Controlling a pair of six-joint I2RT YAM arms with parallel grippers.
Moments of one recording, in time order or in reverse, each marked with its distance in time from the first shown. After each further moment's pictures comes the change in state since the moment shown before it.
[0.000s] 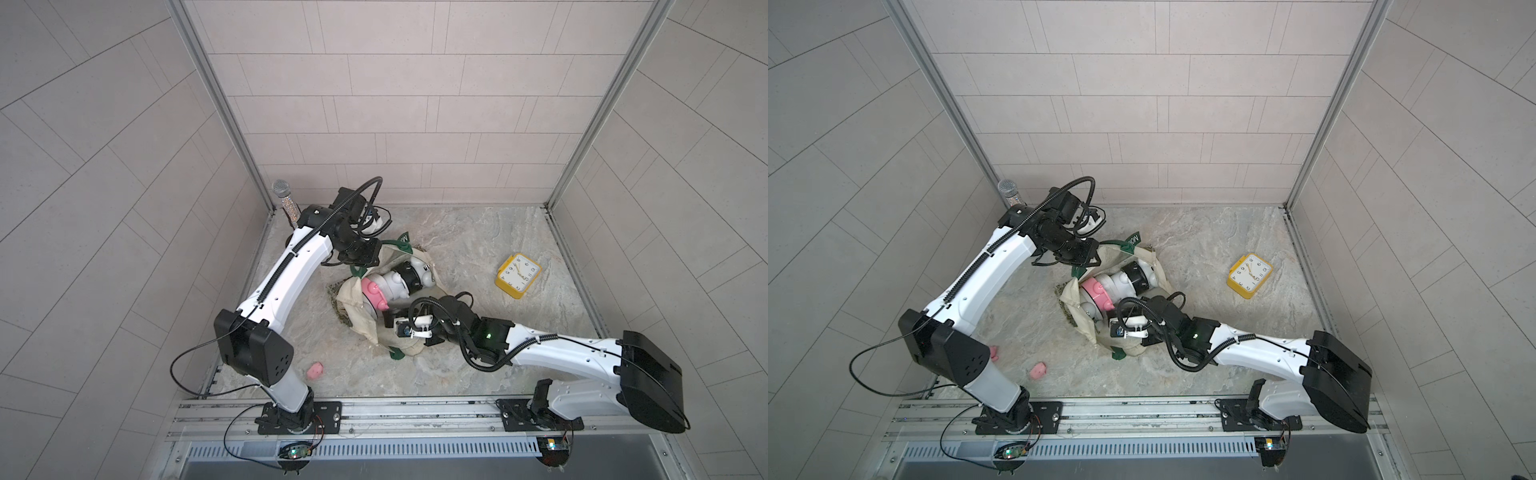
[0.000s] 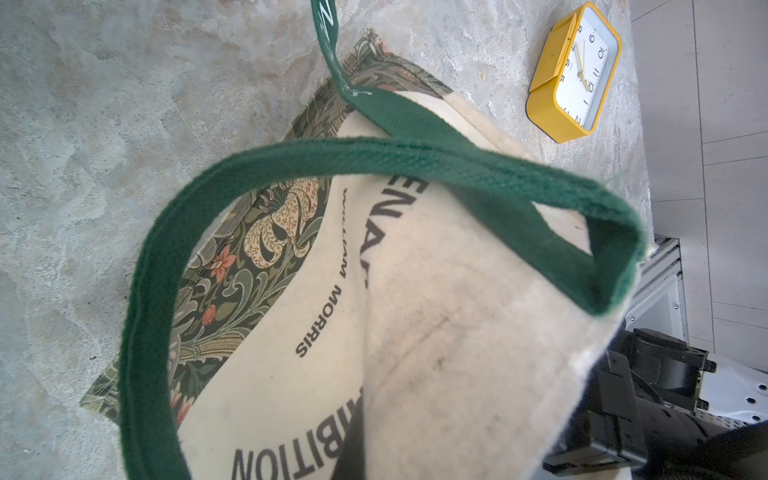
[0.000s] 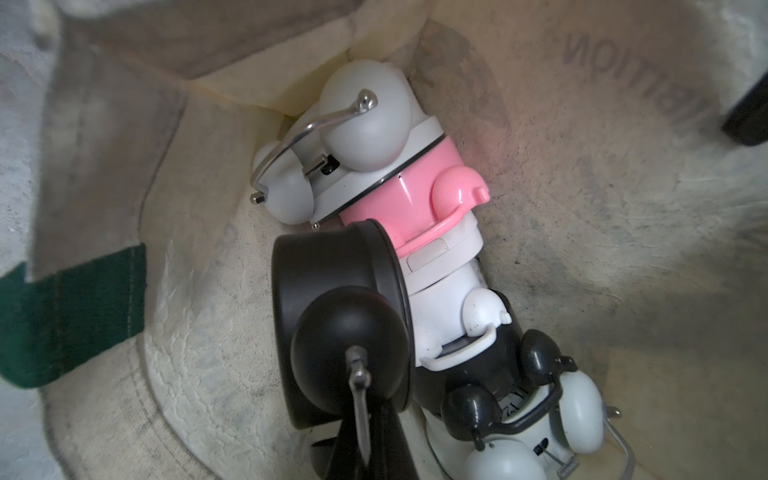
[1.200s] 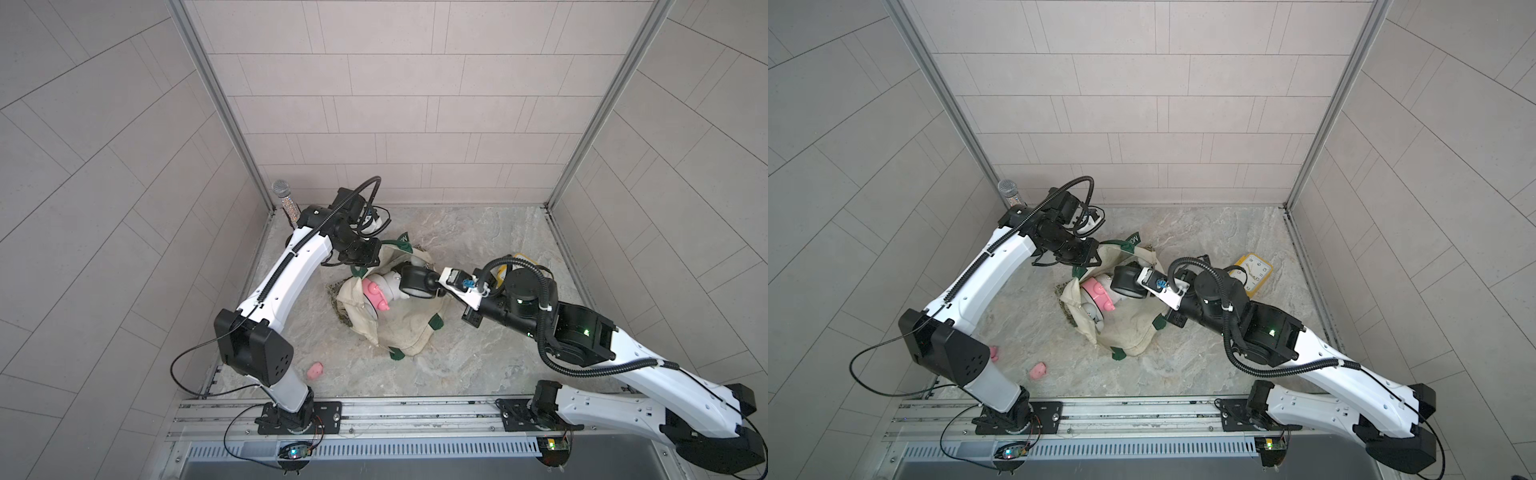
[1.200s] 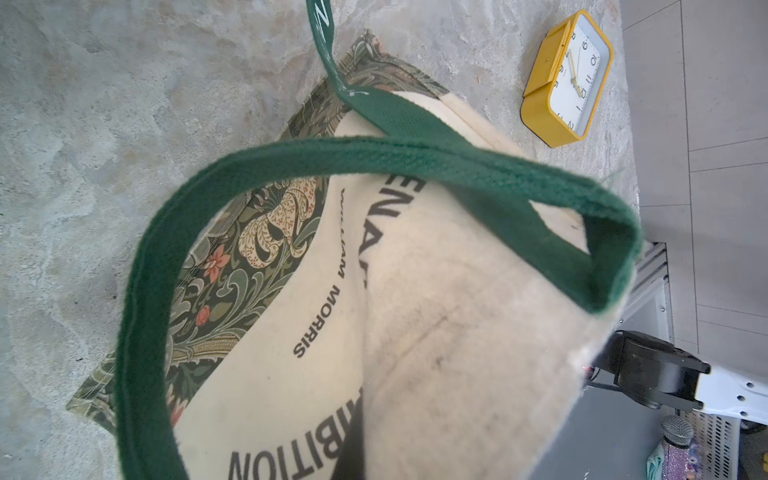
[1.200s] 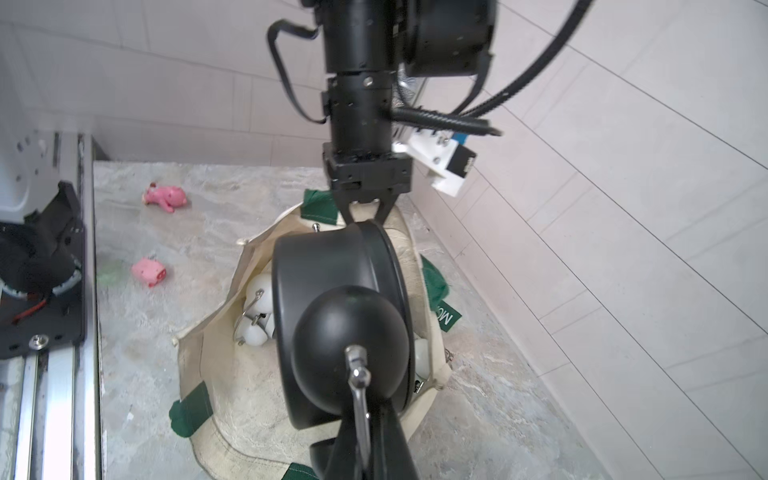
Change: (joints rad) left arm 0.000 0.000 -0.010 0.011 0.019 -0.014; right arm -0.046 -0.365 0.420 -0.510 -0.012 0.449
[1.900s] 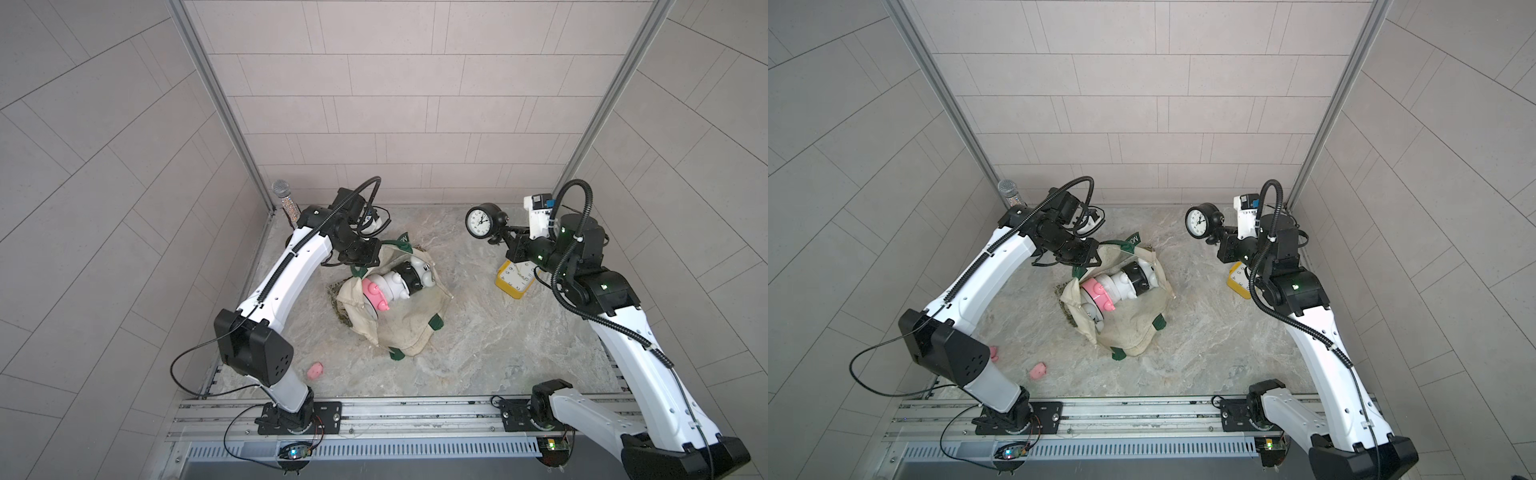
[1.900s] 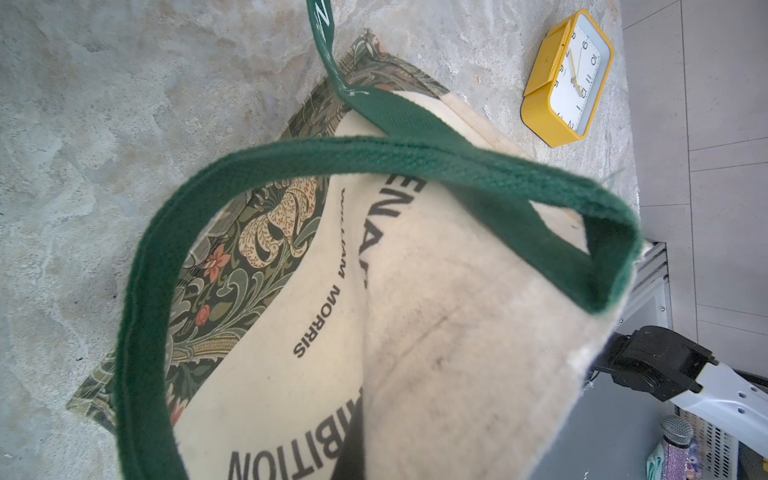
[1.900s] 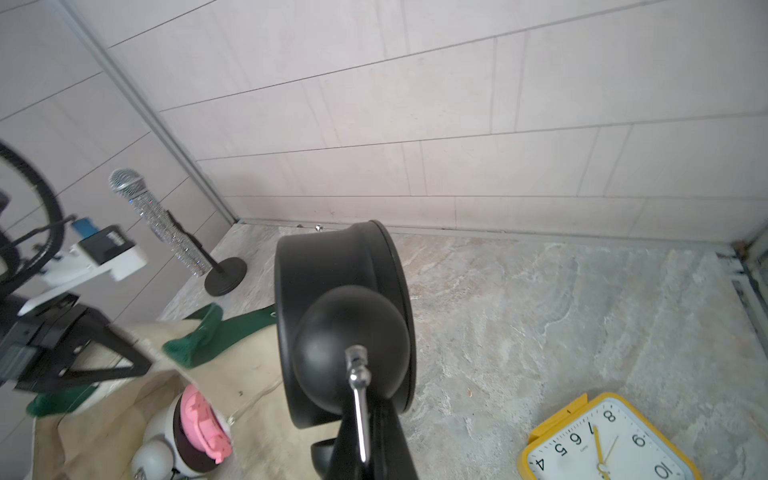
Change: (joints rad) left arm 0.000 0.000 0.000 -0.001 0.000 0.000; right arm -0.827 0.109 0.074 -0.008 -0.368 0.573
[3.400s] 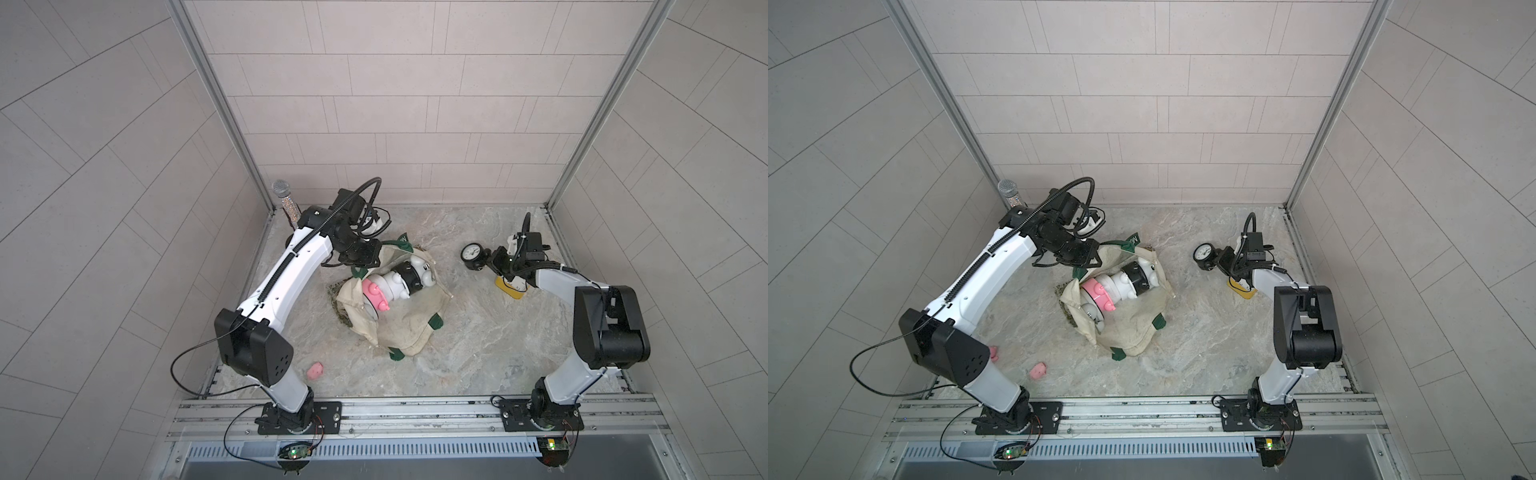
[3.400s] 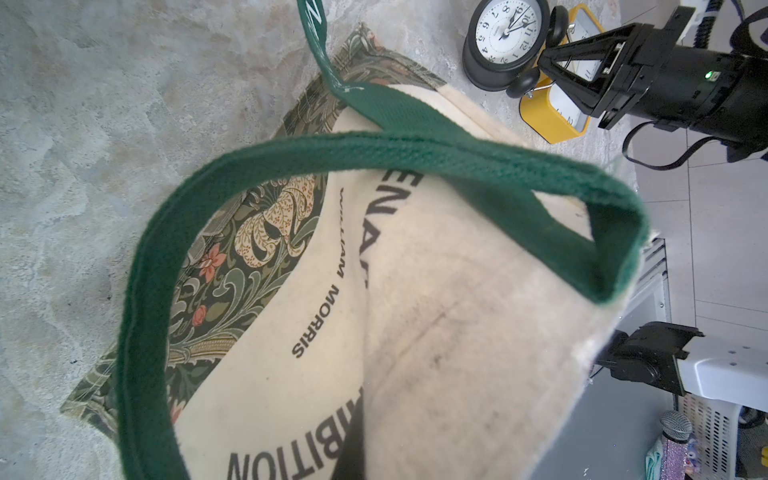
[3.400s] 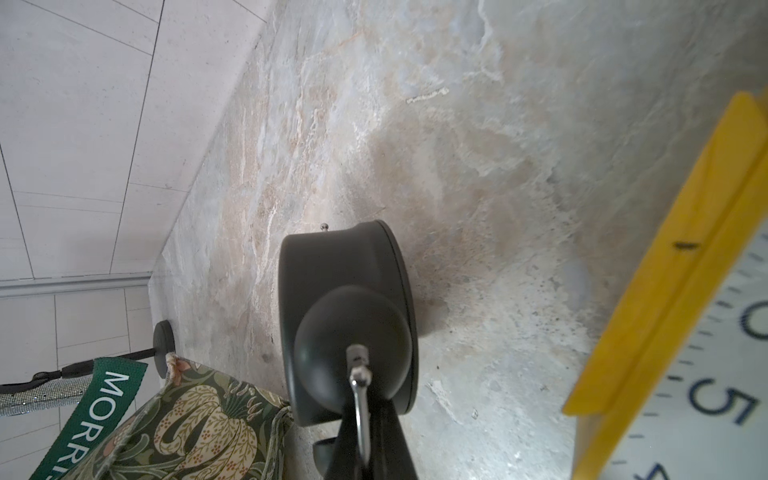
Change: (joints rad) left arm 0.000 0.000 -0.014 0.008 0.009 0.008; right arm -0.190 0.644 -0.267 0.458 -0.167 0.518
